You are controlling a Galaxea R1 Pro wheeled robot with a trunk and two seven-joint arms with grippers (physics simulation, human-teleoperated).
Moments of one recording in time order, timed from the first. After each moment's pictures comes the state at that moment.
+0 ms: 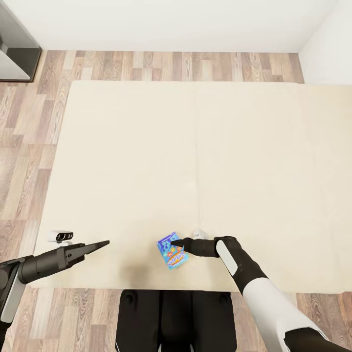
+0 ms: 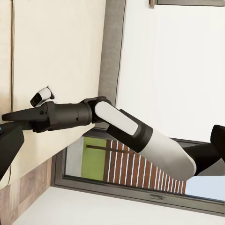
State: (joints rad) left arm -0.38 0.28 0.34 -1.42 0.30 0.98 -1.57; right arm -0.78 0.10 0.11 -0.69 -0.44 0.76 0.44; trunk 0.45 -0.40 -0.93
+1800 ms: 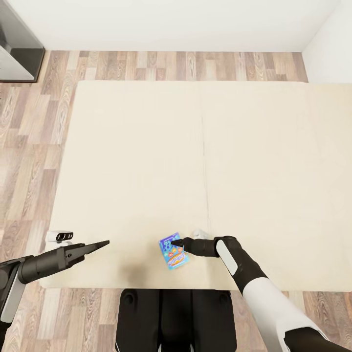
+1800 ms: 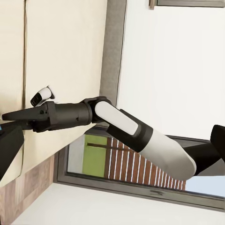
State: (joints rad) left arm -0.38 0.28 0.34 -1.42 0.30 0.98 -1.57; right arm -0.78 0.10 0.11 -0.69 -0.44 0.76 0.44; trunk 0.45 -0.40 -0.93
